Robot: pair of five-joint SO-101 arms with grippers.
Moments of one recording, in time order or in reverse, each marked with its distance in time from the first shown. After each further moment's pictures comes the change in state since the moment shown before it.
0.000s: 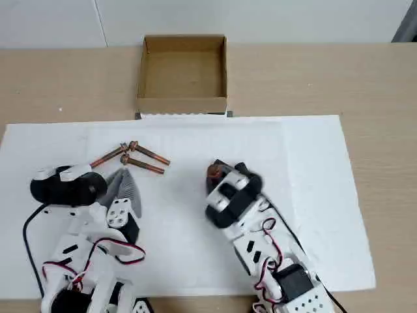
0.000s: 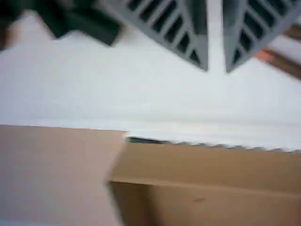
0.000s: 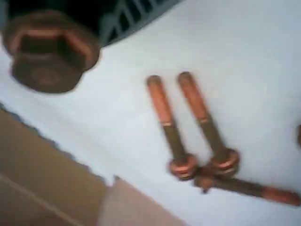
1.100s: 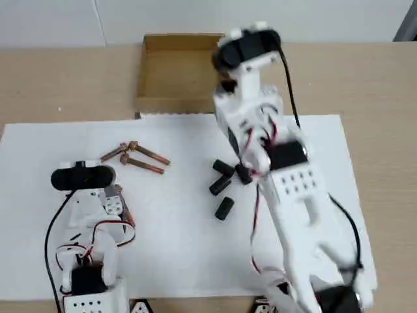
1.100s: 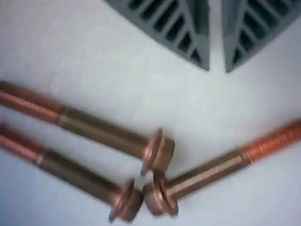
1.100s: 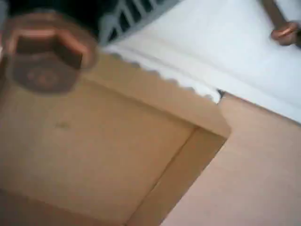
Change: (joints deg) left arm -16.2 0.2 28.2 -15.0 -15.7; right arm 10.8 82.9 -76.6 6.9 -10.5
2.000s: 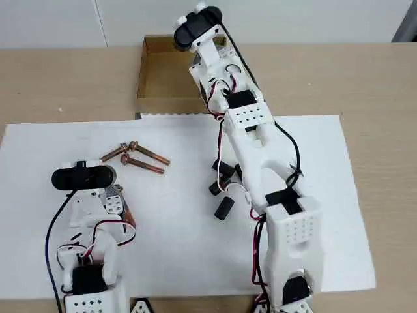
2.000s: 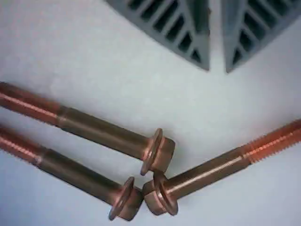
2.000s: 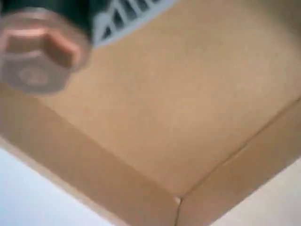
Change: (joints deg) left arm 0.0 0.0 -0.1 0.0 0.1; right arm 0.0 52.0 -41.0 -14.6 15.7
